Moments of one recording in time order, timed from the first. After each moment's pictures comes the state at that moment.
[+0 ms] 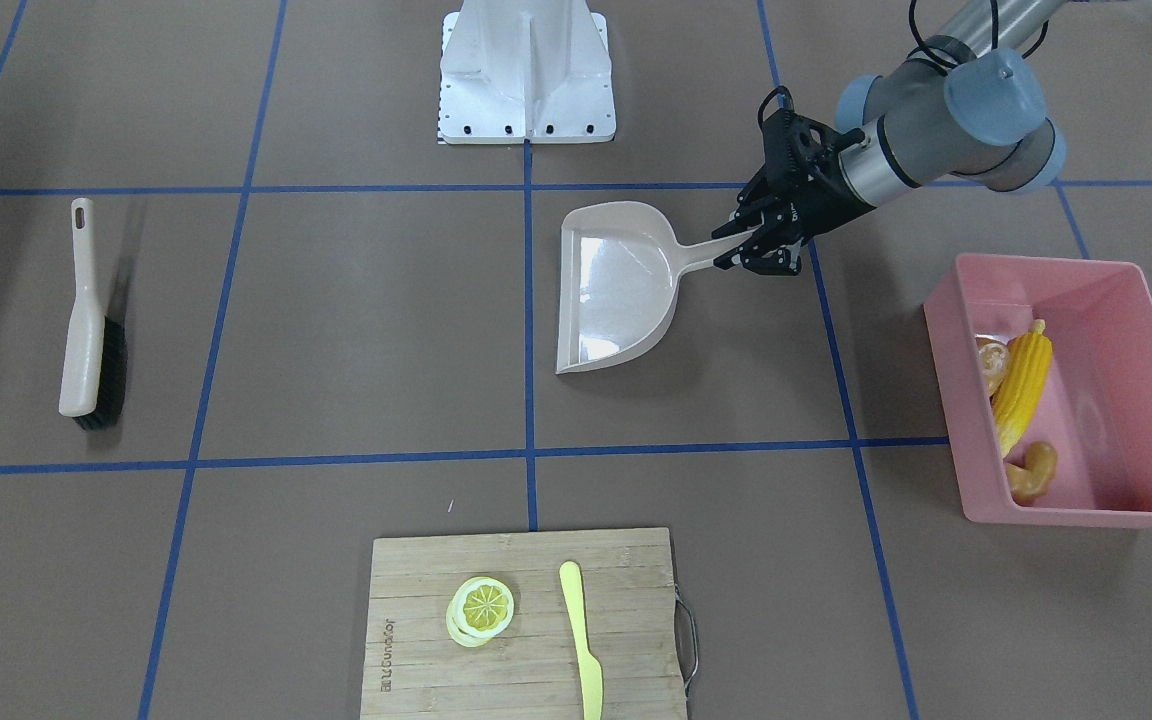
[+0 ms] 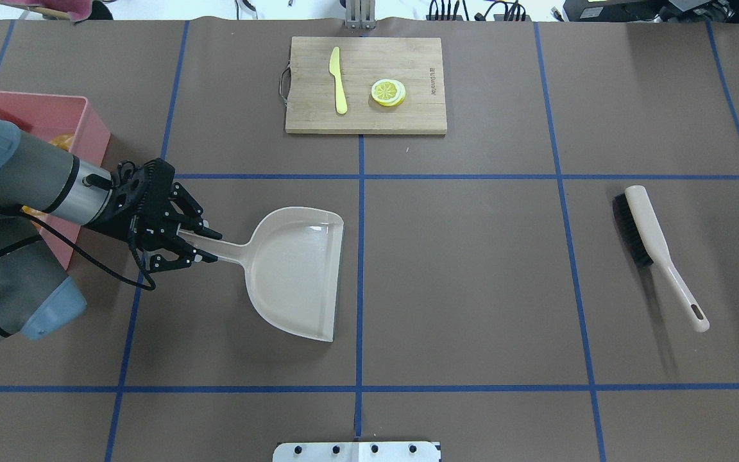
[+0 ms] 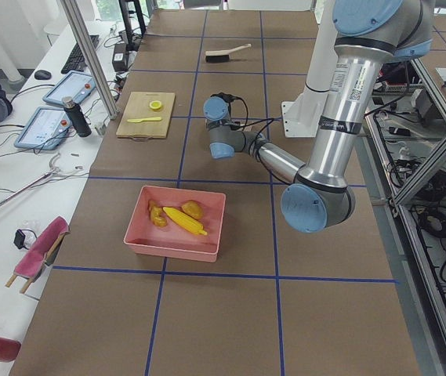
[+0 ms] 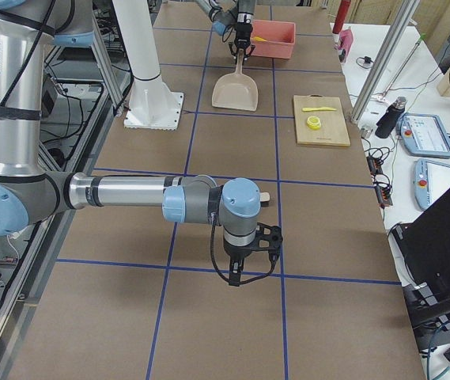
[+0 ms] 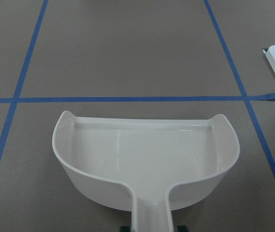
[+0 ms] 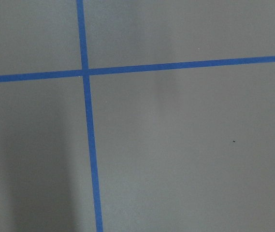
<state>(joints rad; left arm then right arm) -0.76 -1.84 -1.70 -2.49 -2.37 0.20 1.61 -1.71 1.76 -1.61 2.23 0.08</state>
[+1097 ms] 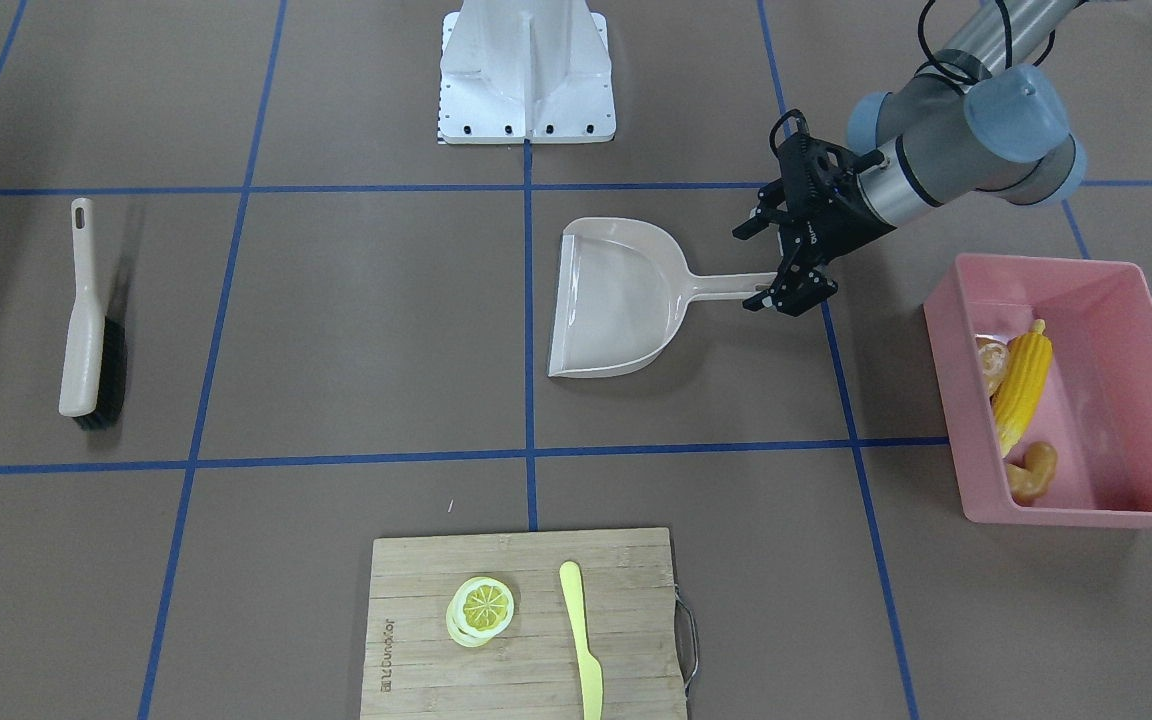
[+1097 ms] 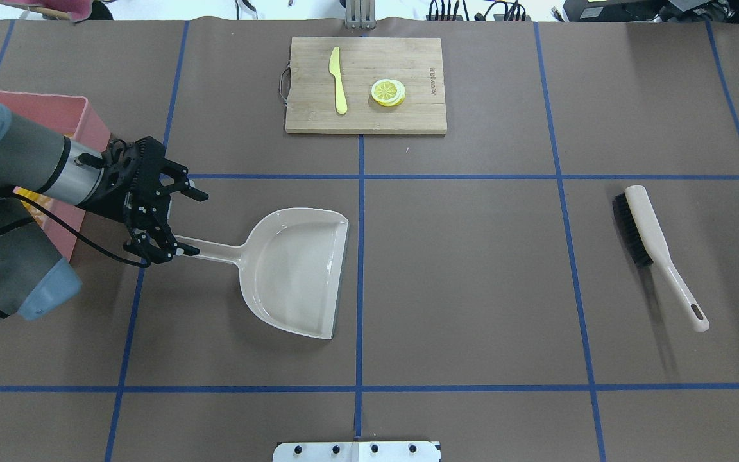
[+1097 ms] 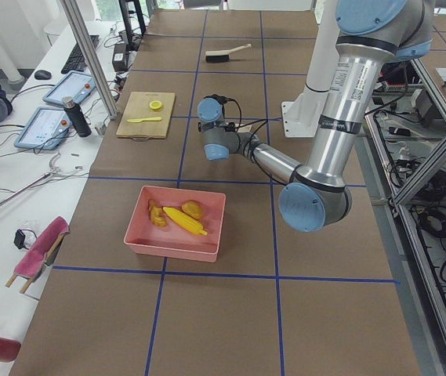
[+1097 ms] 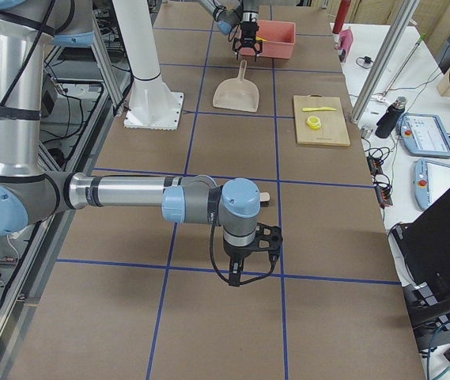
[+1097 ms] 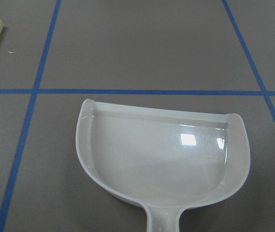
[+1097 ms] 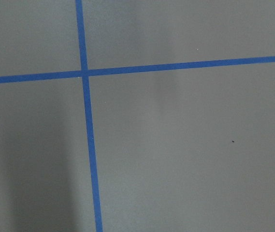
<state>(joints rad) -0.82 -1.83 -1.67 -2.49 -2.35 0.19 1.61 -1.71 1.76 -1.61 2.23 0.08</state>
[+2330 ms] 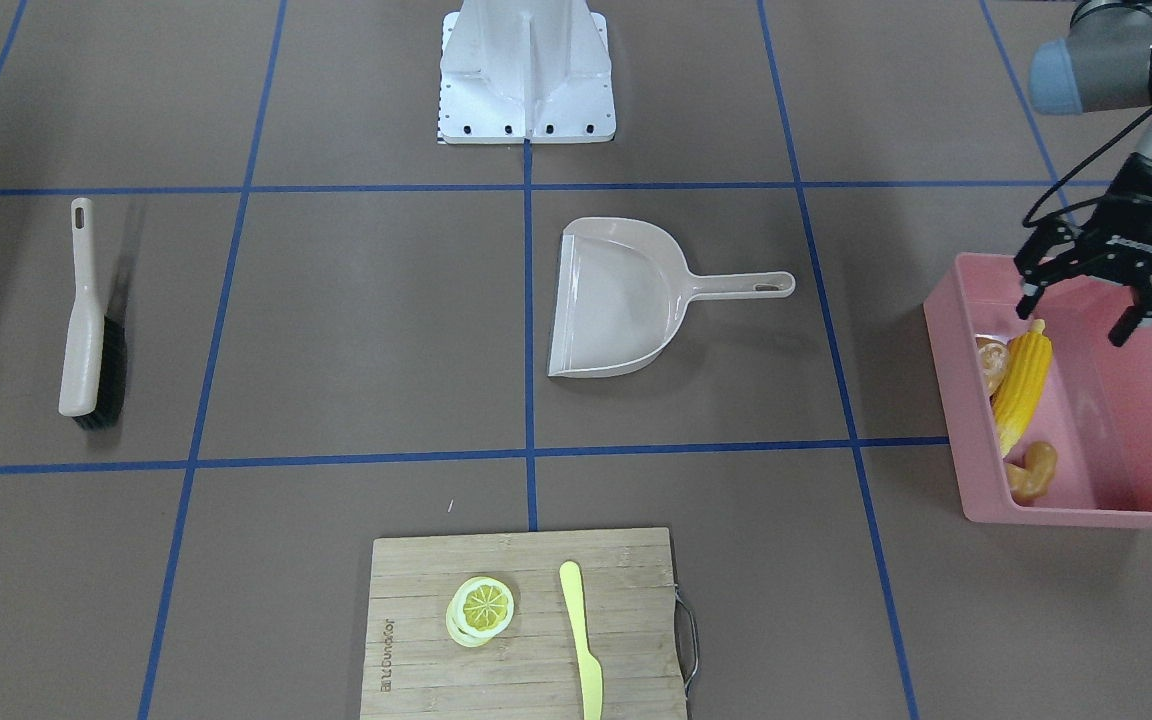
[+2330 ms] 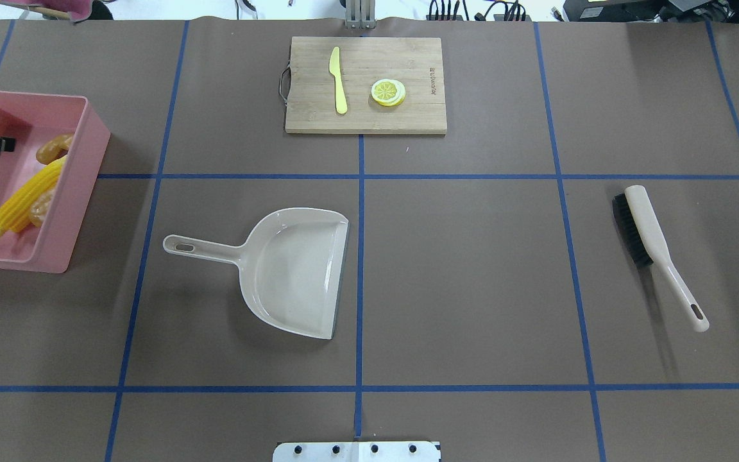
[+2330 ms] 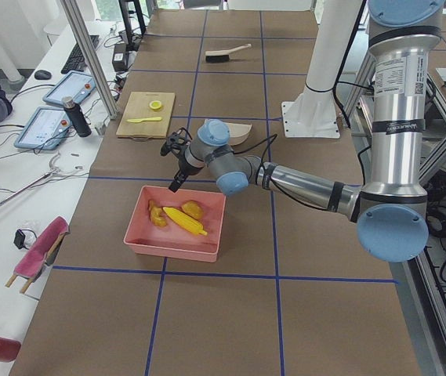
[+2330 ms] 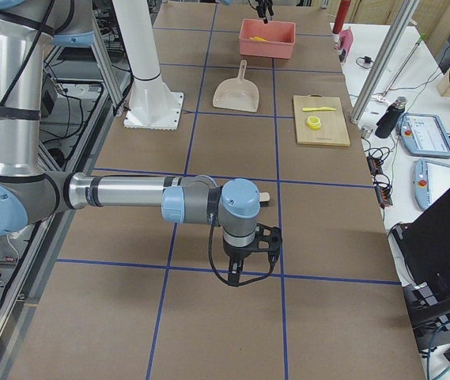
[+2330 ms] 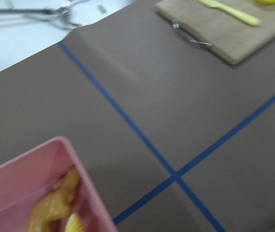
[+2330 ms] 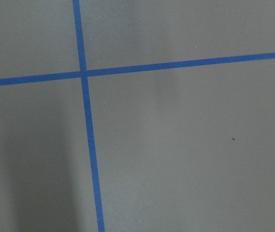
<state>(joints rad) -1.18 -1.51 -1.83 -2.27 -2.03 -0.61 1.61 -1.71 1.75 -1.62 2.23 0.09</state>
